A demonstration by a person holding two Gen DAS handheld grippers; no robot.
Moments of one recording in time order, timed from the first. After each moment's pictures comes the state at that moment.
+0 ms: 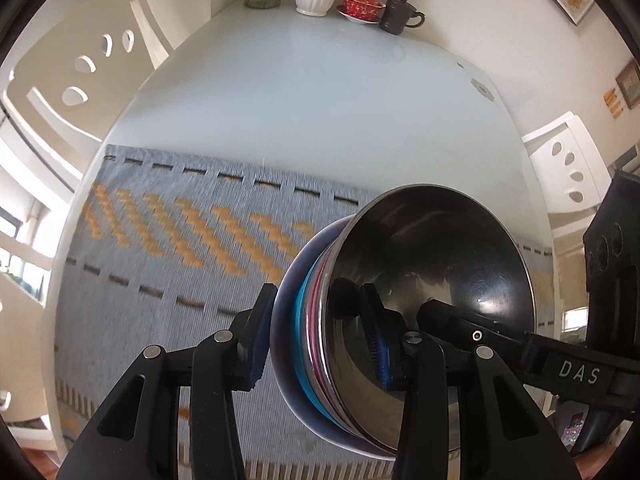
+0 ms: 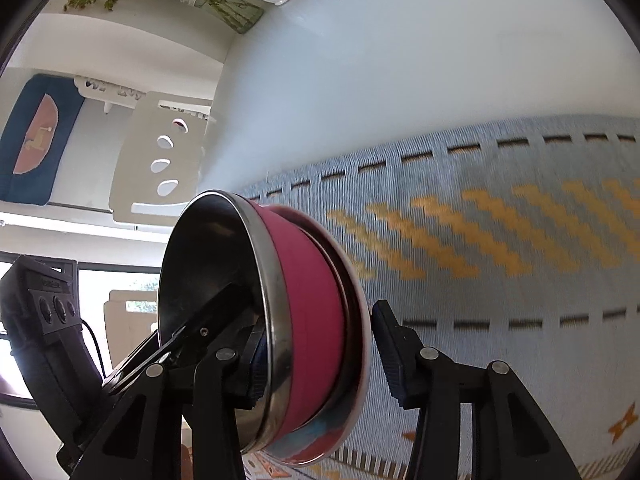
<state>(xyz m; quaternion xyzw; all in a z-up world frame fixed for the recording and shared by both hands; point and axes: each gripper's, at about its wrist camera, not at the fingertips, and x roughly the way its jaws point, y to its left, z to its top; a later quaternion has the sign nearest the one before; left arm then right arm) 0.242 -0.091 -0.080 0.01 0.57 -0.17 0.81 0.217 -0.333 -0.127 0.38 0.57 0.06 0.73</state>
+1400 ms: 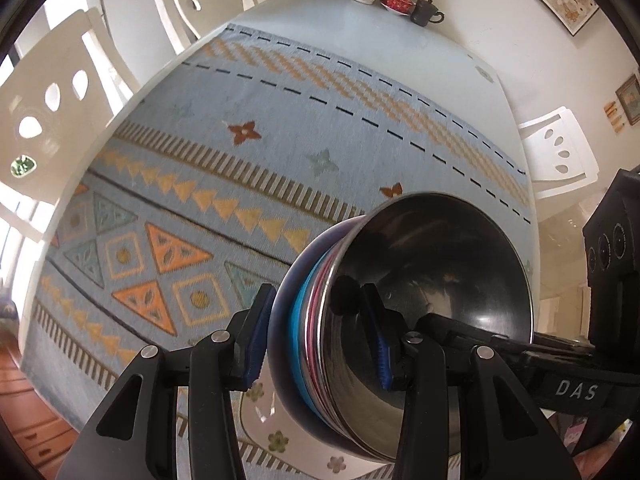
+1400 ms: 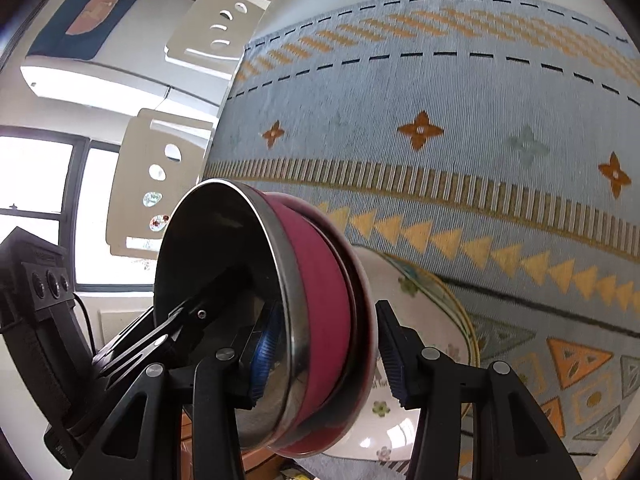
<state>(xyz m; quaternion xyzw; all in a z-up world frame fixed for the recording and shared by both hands) -0.018 -0.025 -0.063 -0.07 0.58 -0.10 0.81 -0.011 -0.259 -0.097 0.28 0.63 0.15 0.71</state>
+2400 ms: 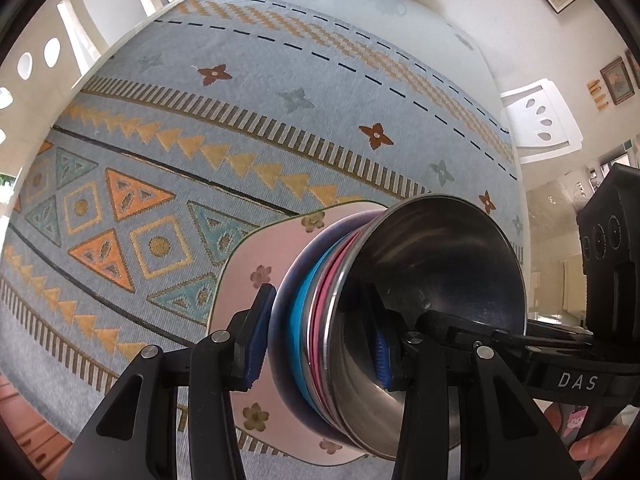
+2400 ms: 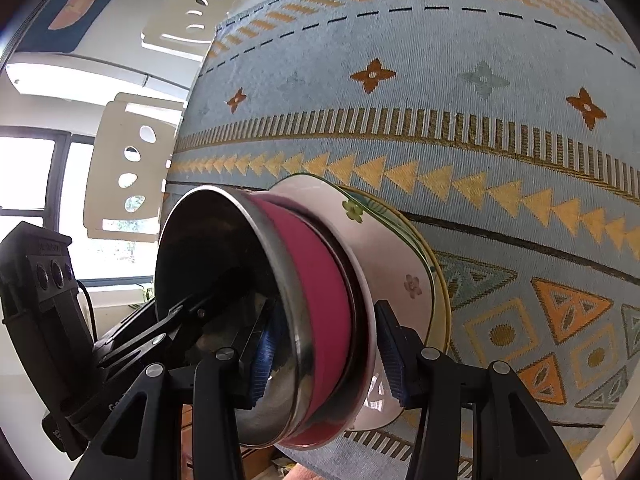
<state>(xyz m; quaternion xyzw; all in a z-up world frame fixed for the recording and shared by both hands) -0.046 -0.033 -0.098 -0.07 0.61 -0.14 0.78 -0.052 -0.270 -0.123 0.27 0.65 0.12 0.70</state>
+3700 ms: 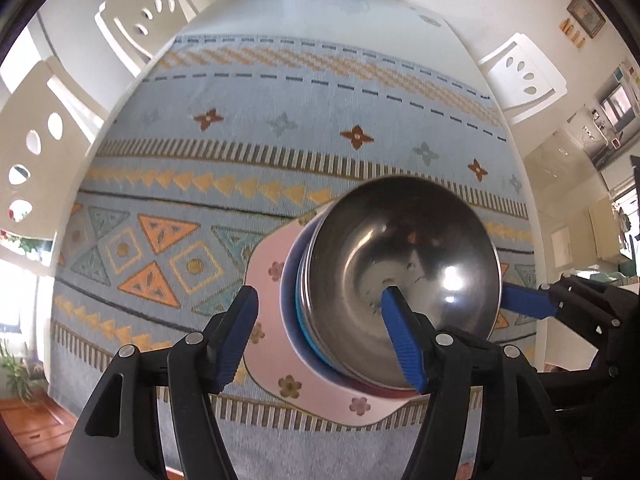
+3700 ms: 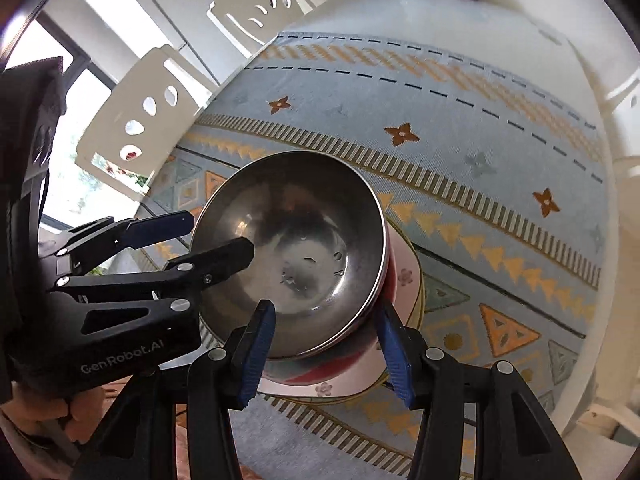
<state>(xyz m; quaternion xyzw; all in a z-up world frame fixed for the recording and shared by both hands) -0.068 -0.041 -0.059 0.04 0.58 -0.16 0.80 -0.097 -0.221 -0.067 0.07 0.60 0.11 0.79</state>
